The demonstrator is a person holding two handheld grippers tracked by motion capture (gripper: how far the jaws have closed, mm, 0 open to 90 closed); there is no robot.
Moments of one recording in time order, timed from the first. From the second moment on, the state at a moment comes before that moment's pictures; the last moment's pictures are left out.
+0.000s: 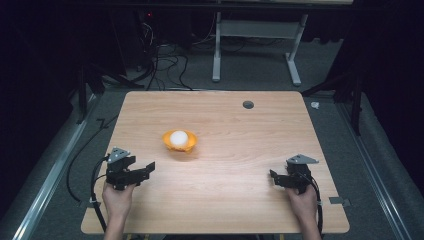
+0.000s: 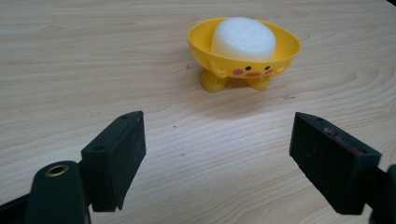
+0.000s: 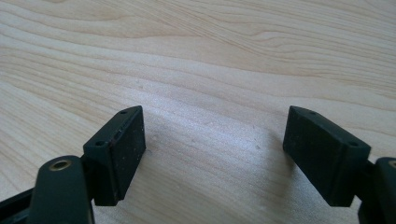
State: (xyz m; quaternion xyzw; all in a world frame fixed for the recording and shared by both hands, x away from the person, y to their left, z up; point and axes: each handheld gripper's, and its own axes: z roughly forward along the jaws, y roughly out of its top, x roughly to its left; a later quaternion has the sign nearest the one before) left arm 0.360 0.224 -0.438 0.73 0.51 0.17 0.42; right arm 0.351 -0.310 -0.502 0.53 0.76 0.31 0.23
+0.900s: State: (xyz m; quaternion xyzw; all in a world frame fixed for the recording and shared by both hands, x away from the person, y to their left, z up) left arm 0.357 0.225 -0.472 0.73 0.54 0.16 0.39; right arm 0.351 -0.310 -0.502 0.53 0.76 0.31 0.23
